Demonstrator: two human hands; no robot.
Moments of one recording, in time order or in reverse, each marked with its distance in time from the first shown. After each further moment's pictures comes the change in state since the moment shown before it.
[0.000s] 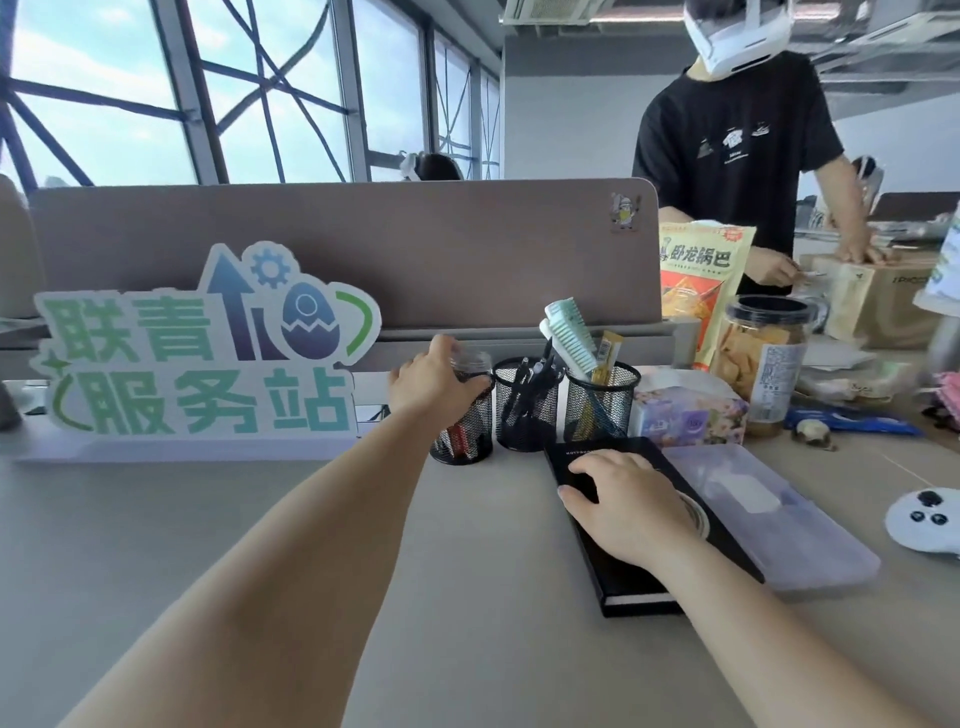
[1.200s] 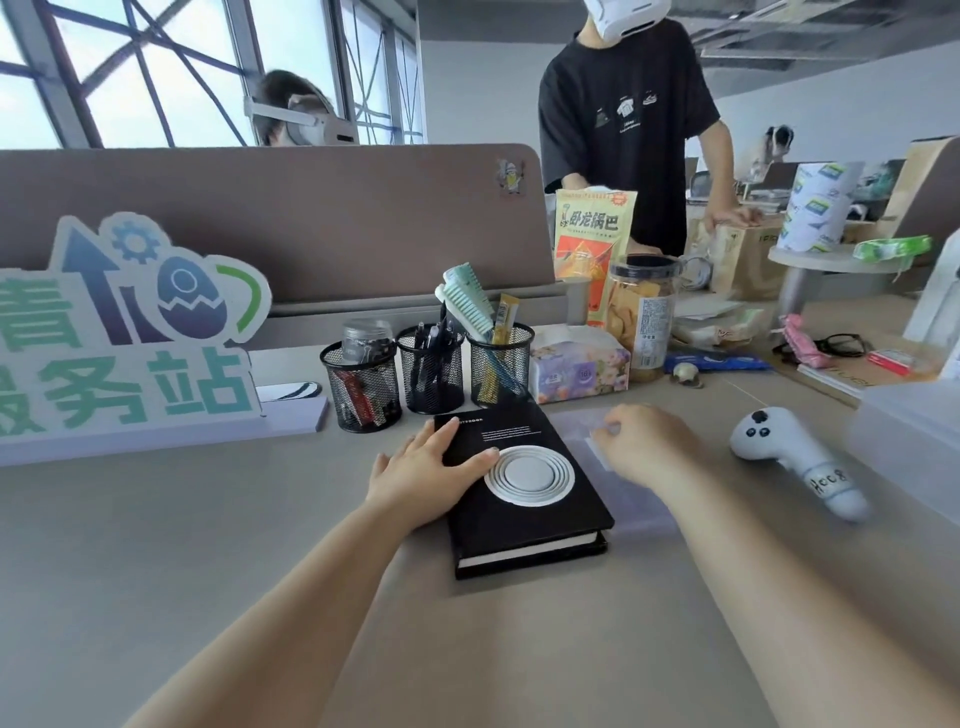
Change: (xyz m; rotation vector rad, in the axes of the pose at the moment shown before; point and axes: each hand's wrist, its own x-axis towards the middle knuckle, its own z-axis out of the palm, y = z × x) left_hand -0.130 0.047 0.048 -0.046 -0.504 0.071; right_hand -0.033 0.092 -0.054 -0.039 -0.018 0.436
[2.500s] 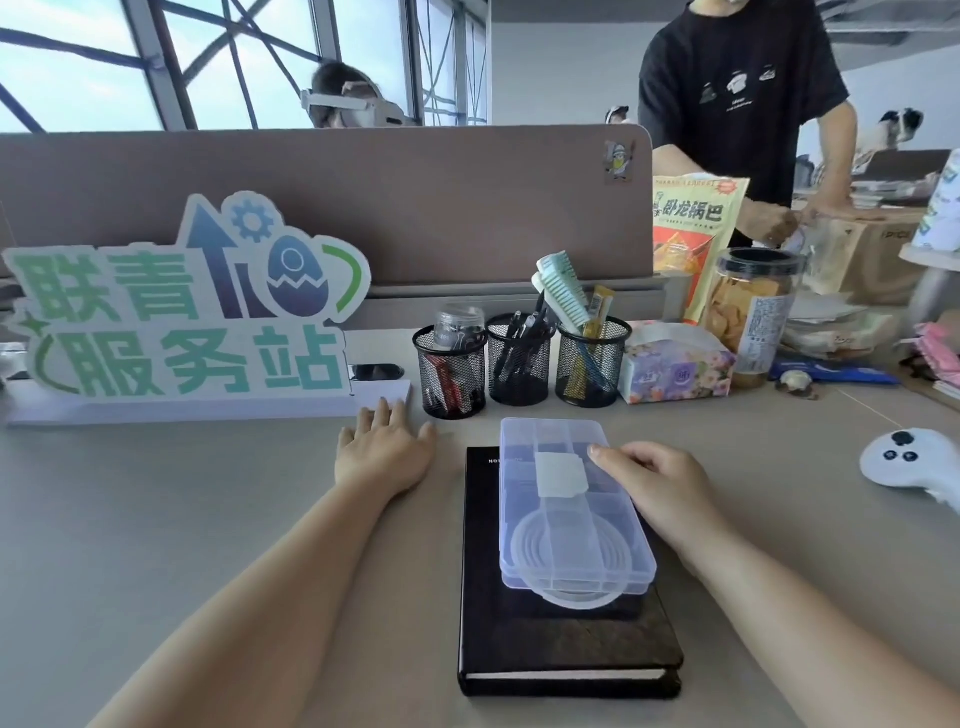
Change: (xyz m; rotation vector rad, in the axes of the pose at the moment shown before) left_hand 0.031 -0.122 -0.039 0.204 0.212 -0.223; right_hand -0.049 -0.065 0.050 0.816 -0.048 -0.120
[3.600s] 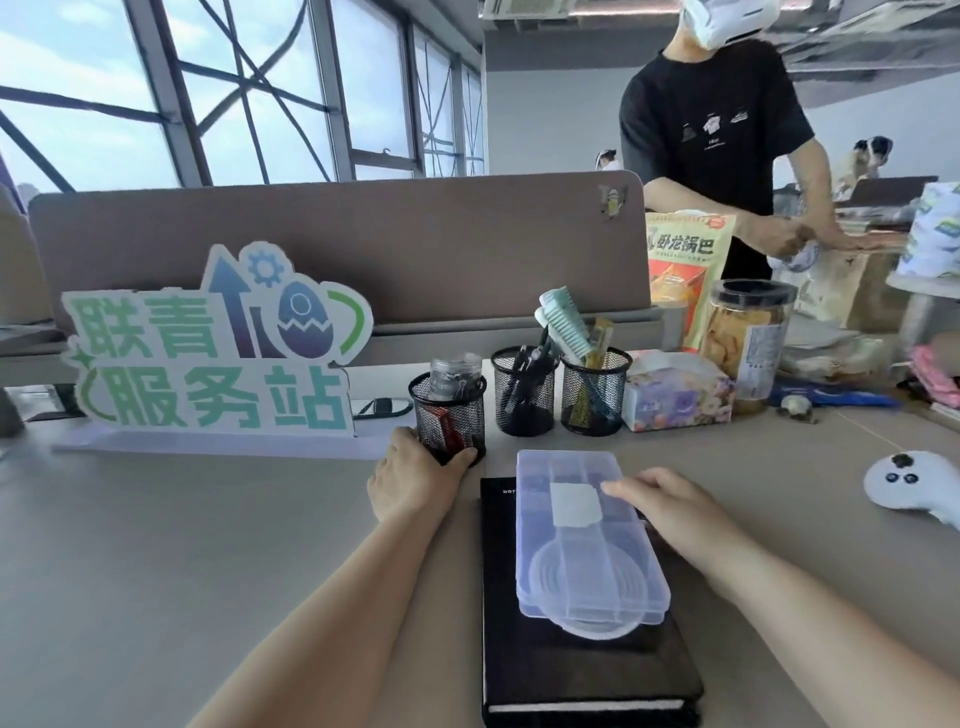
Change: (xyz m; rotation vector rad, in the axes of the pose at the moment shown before) left_hand -0.020 0.031 -0.006 -0.373 0.233 -0.204; right_hand -0.004 -0.010 -0.010 -0.020 -0.109 0.163
